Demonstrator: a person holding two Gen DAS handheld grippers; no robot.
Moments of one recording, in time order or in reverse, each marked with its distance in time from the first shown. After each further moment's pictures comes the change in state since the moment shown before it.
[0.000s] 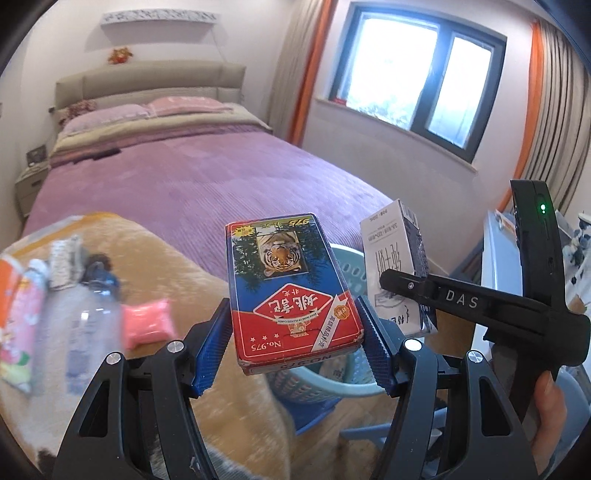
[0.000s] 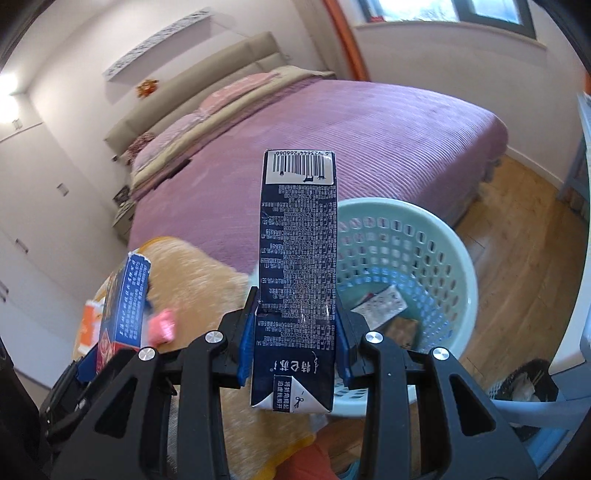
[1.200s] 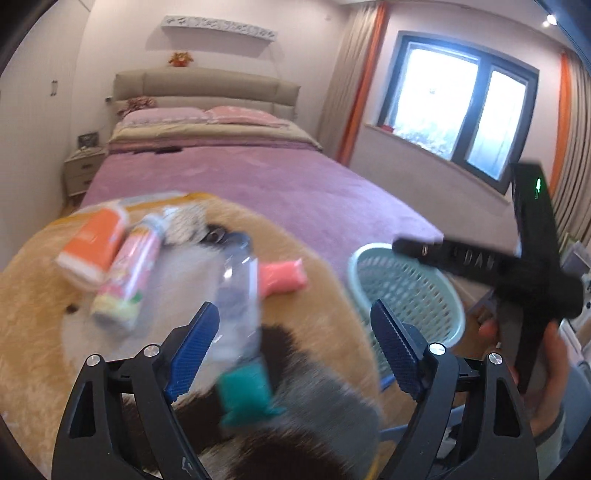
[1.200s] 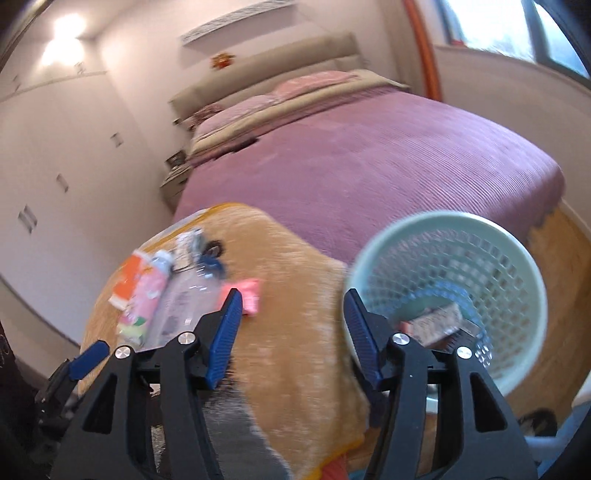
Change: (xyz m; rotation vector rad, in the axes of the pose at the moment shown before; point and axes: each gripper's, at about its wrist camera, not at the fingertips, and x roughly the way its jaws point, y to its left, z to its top) left arm -0.118 0.094 -0.065 -0.118 -0.083 0.149; right arm 0.004 0.133 -0.050 -0.310 -0.008 0.188
